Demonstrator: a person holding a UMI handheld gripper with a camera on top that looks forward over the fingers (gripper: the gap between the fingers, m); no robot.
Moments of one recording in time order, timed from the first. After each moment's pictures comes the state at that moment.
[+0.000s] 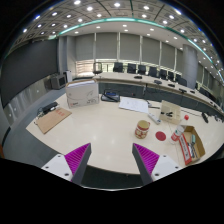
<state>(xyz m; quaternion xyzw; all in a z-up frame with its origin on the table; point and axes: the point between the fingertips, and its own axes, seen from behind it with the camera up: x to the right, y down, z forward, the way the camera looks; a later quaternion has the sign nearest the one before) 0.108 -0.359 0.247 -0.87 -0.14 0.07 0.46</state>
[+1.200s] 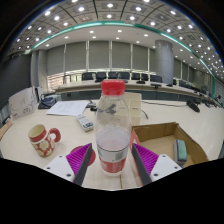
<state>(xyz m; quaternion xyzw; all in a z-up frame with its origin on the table) 0.480 -0.050 0.063 -0.85 -0.02 0.01 0.53</state>
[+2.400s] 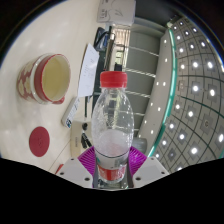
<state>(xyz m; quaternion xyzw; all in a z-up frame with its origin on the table) 0.377 0.010 0.197 -0.53 -0.48 -0.58 0.40</state>
